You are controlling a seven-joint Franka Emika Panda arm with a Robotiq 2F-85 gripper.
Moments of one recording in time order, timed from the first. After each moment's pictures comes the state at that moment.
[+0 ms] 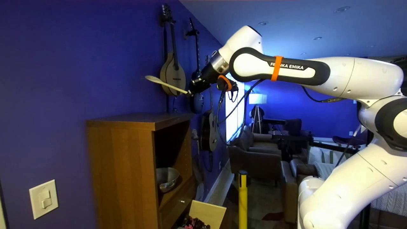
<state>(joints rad) -0.07 -0.72 0.02 -2.06 -0.08 2.29 0.13</state>
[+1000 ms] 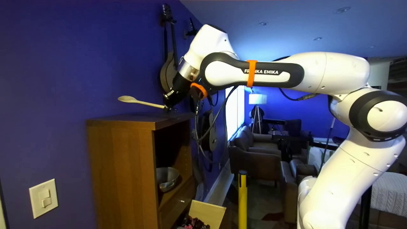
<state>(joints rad) -0.07 -0.50 0.21 -1.91 -0.20 2.15 0.25</state>
